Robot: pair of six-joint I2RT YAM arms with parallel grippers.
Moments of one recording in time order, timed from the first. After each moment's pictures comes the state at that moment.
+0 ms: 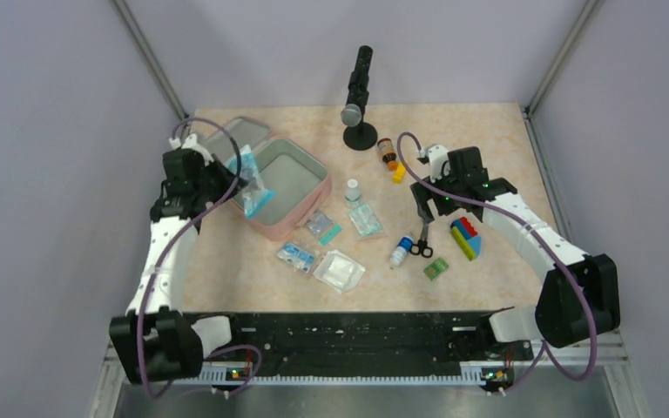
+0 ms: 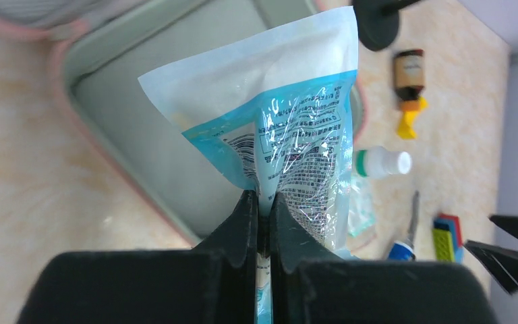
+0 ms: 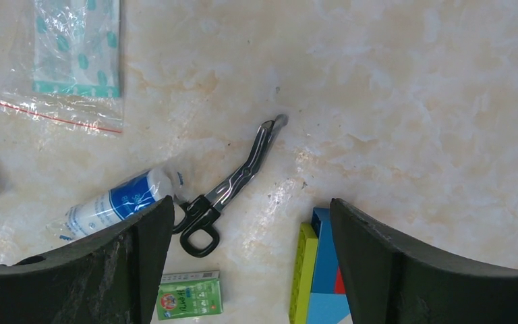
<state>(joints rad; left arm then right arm) 0.15 1.12 0.96 -0.44 0.27 -0.48 0.30 1.35 0.99 -0.52 -0.13 -0.23</state>
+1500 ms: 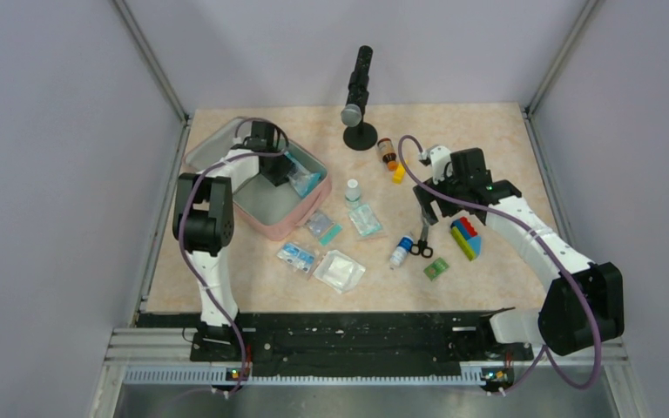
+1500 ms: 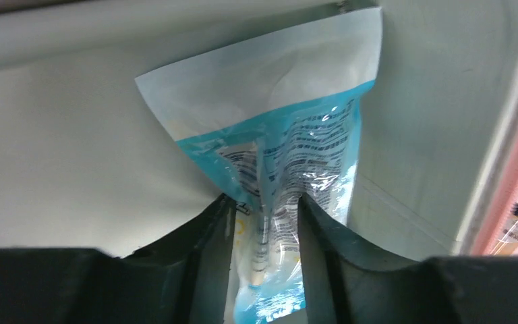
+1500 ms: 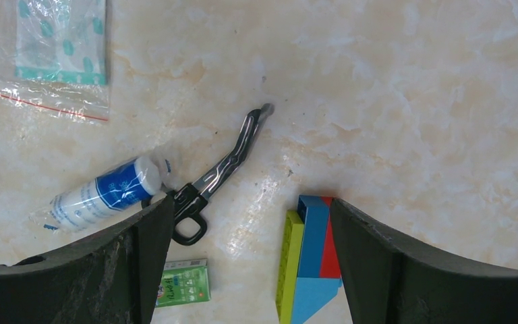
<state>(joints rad) -0.15 2.07 1.49 -0.40 0.01 -0.97 0.30 1.31 0.99 -0.55 -0.09 -0.26</state>
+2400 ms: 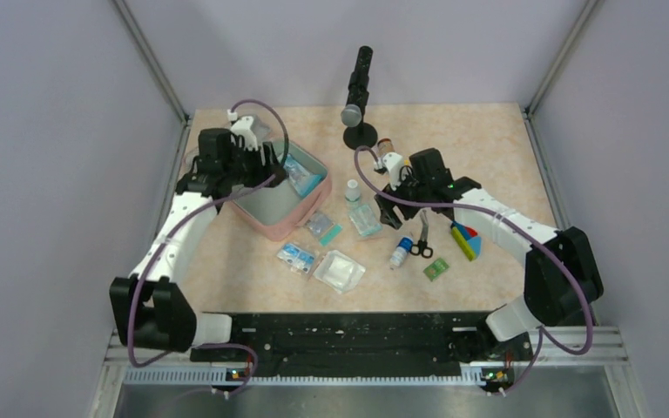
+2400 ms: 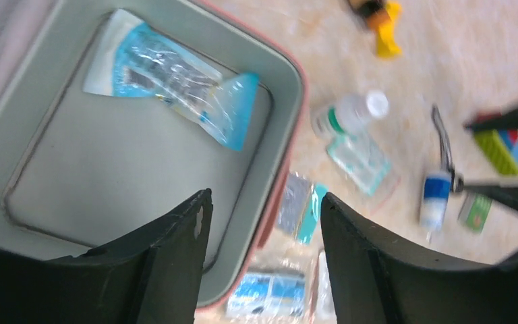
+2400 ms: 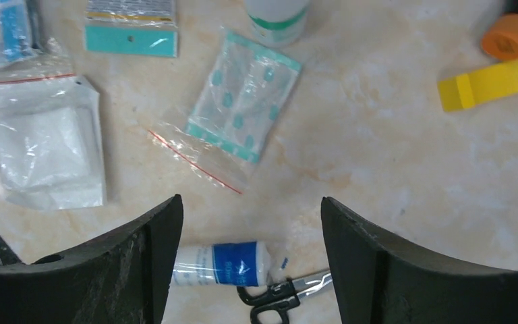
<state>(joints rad) -0.10 1.38 1.18 -0.39 0.36 -0.23 0.49 1.47 1.03 -0.39 -0.28 -0.27</state>
